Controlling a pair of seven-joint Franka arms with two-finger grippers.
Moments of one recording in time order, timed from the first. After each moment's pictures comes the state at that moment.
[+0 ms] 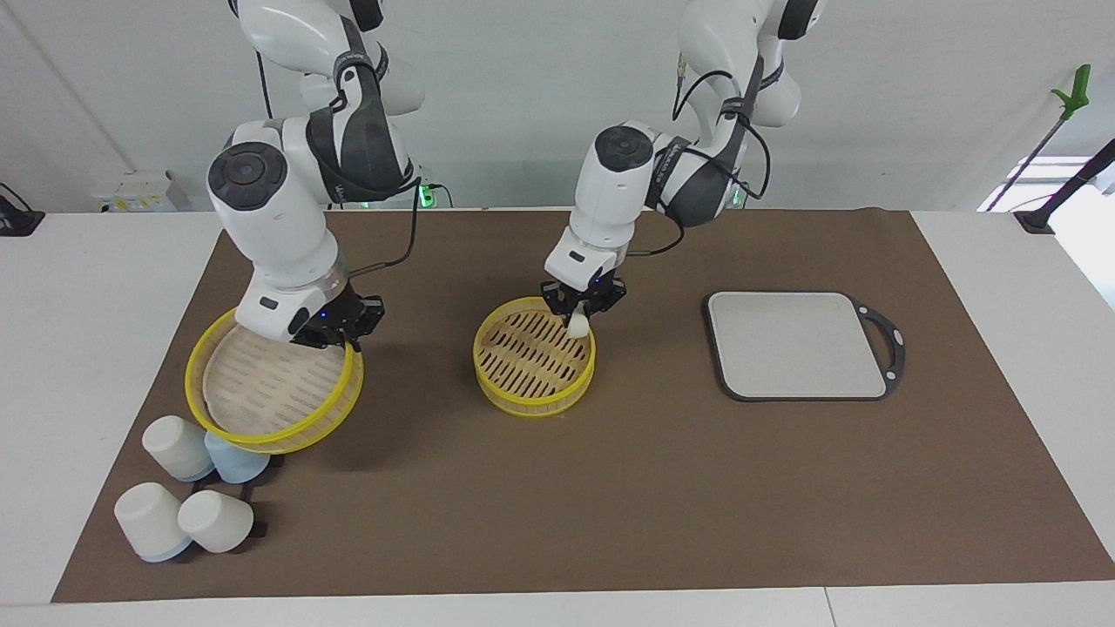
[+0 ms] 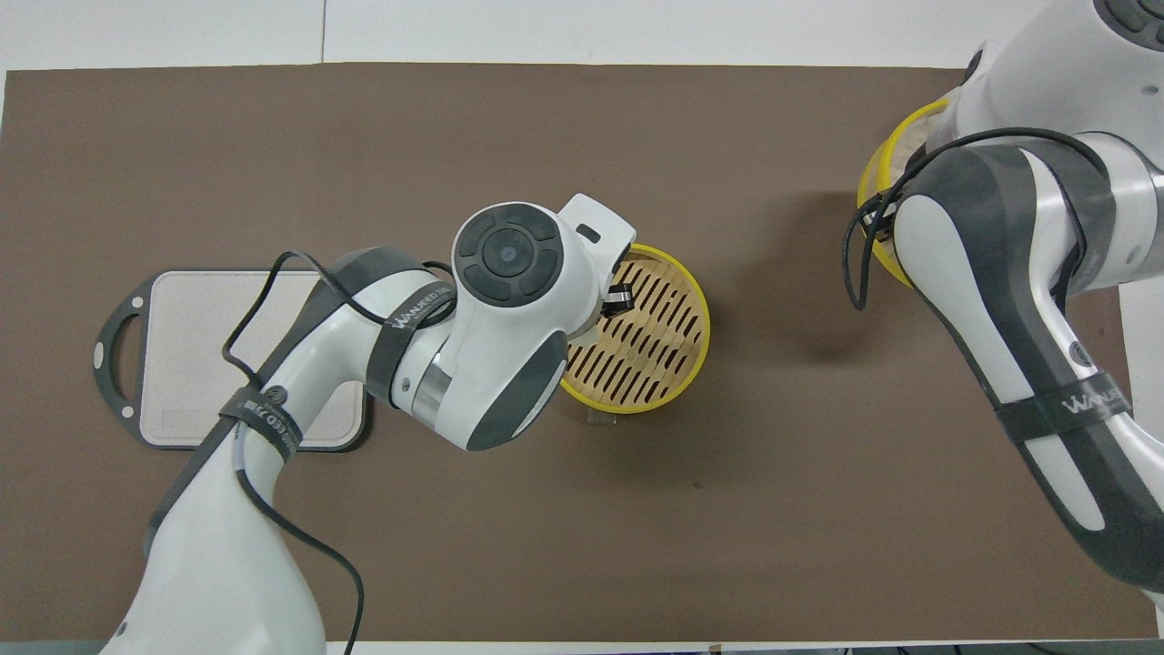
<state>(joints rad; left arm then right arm) -0.60 0.37 -0.11 -1.64 -0.05 2.10 -0.73 0.08 0.31 0.04 -1.50 -0.03 1.73 -0.21</state>
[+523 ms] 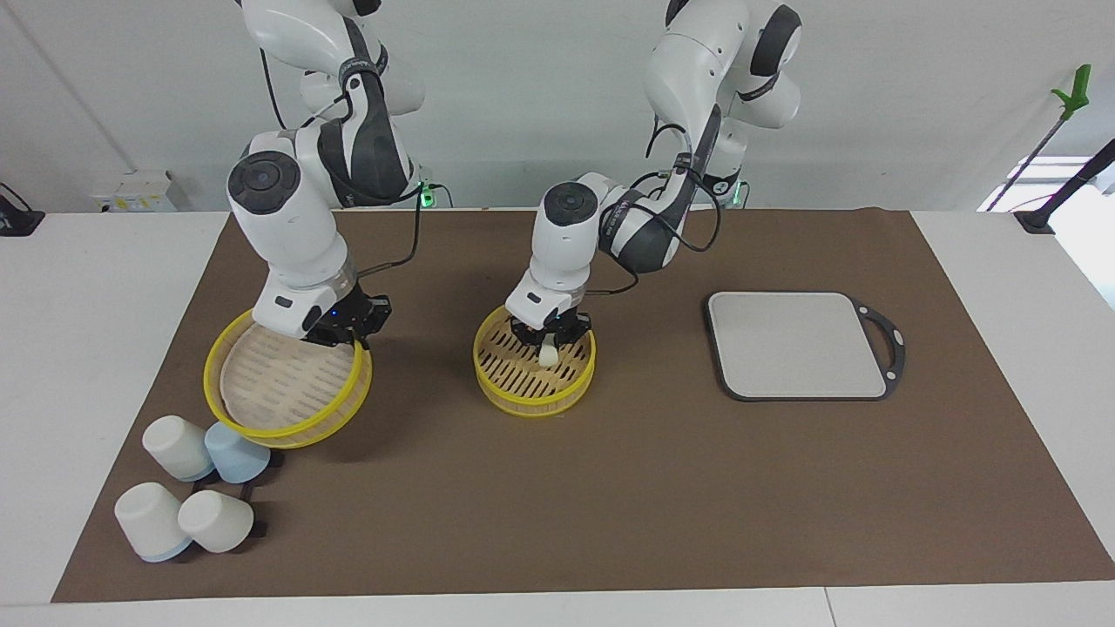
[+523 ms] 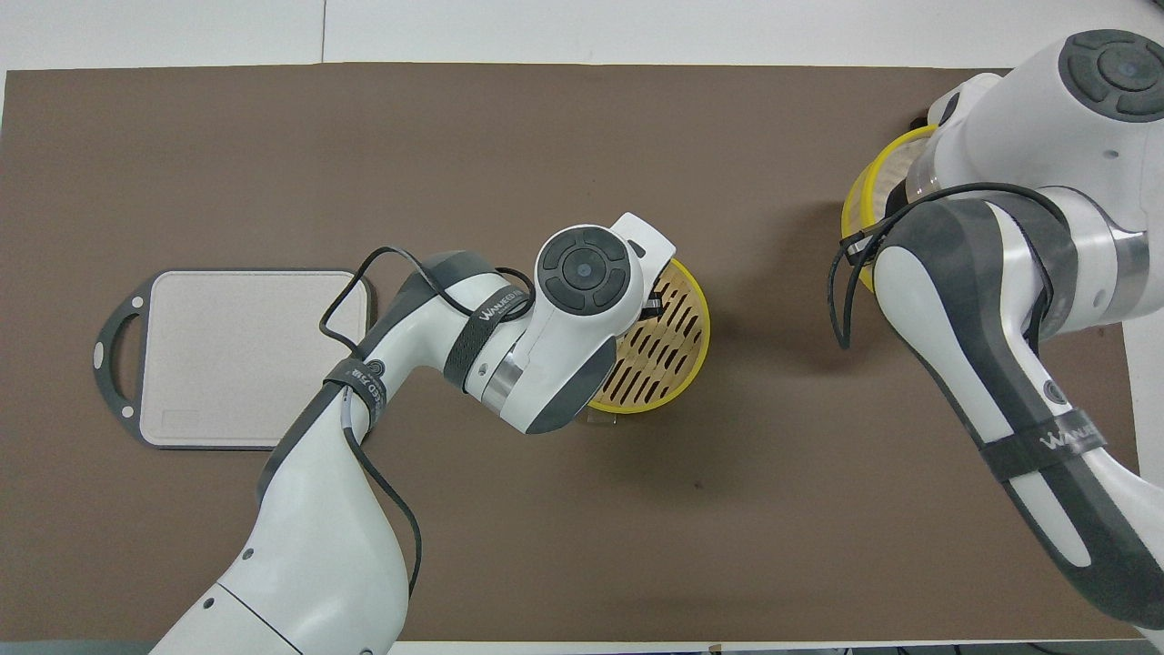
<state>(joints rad) -0.64 0.50 -0.10 -1.60 0.01 2.19 -0.74 0.09 0.24 0.05 -1.65 -0.02 1.83 -0.21</state>
